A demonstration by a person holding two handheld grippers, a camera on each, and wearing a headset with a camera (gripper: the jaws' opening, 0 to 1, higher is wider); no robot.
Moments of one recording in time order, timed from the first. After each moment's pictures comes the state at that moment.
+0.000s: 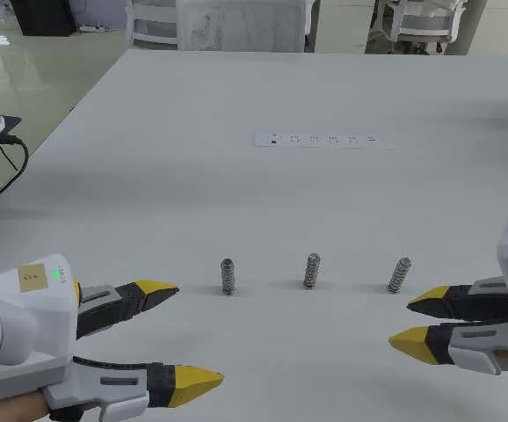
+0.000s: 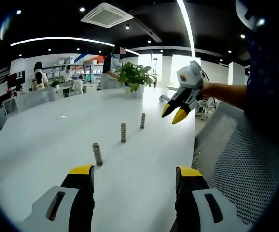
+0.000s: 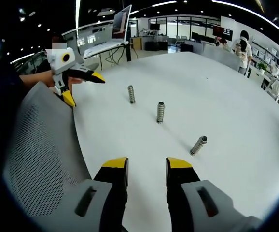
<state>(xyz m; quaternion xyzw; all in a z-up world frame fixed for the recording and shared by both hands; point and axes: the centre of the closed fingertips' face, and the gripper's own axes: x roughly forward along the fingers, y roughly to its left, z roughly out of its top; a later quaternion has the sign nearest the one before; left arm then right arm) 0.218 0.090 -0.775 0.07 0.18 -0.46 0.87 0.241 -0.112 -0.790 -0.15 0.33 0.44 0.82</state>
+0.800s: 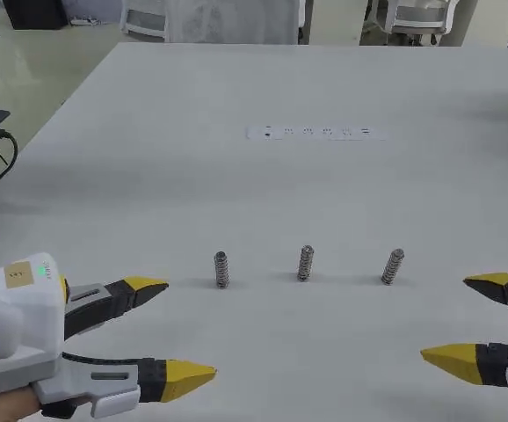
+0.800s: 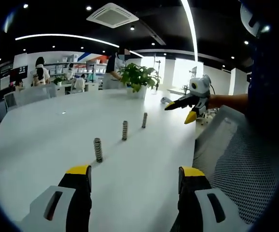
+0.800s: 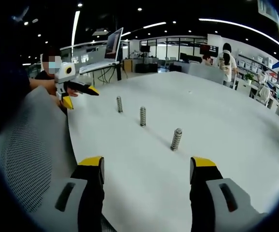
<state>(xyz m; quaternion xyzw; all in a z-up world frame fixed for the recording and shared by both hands) 0.218 0.094 -0.782 0.04 0.19 -0.45 0.87 0.238 -0.148 -0.785 -0.12 0.23 0.42 0.87</state>
